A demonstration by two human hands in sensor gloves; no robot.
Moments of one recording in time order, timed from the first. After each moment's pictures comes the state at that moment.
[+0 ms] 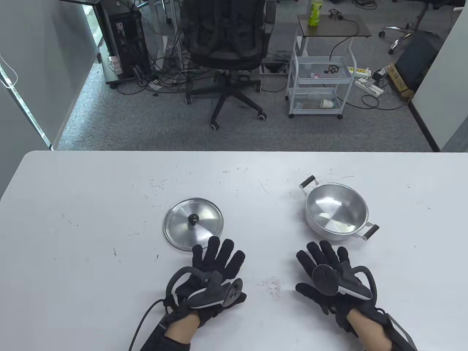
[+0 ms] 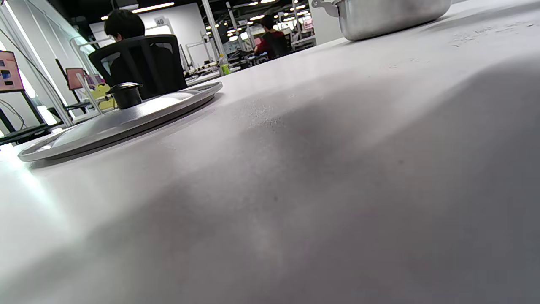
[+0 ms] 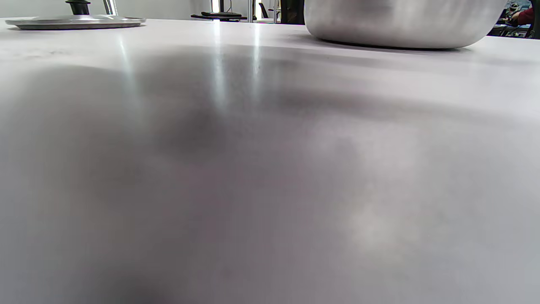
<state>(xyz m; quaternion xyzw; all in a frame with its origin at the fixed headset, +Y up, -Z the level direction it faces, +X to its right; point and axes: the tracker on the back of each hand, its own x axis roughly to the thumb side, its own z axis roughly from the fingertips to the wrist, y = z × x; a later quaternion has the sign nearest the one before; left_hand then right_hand) -0.079 -0.753 -0.287 -0.04 -0.23 -0.15 0.96 0.227 -0.775 -0.305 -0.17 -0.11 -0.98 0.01</state>
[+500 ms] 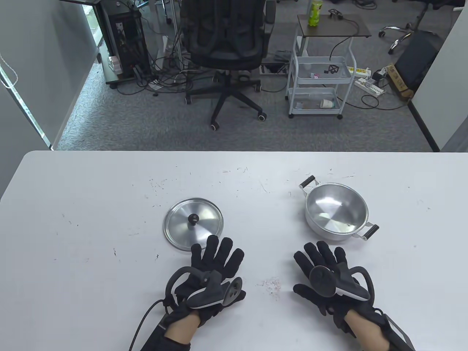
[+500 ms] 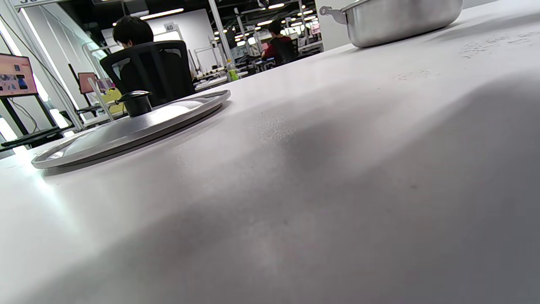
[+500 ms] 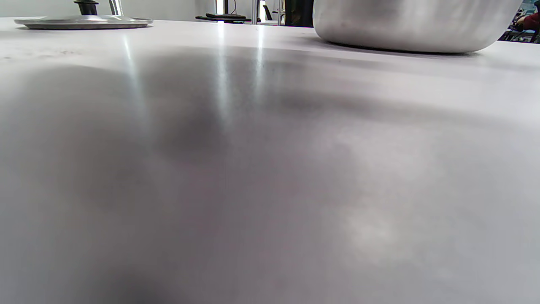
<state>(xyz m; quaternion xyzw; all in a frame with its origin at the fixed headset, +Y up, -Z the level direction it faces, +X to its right) -0.079 -0.749 -0.288 -0.03 -0.22 -0.15 0.96 0.221 -0.776 -0.304 -0.17 -0.10 -0.98 0.01</state>
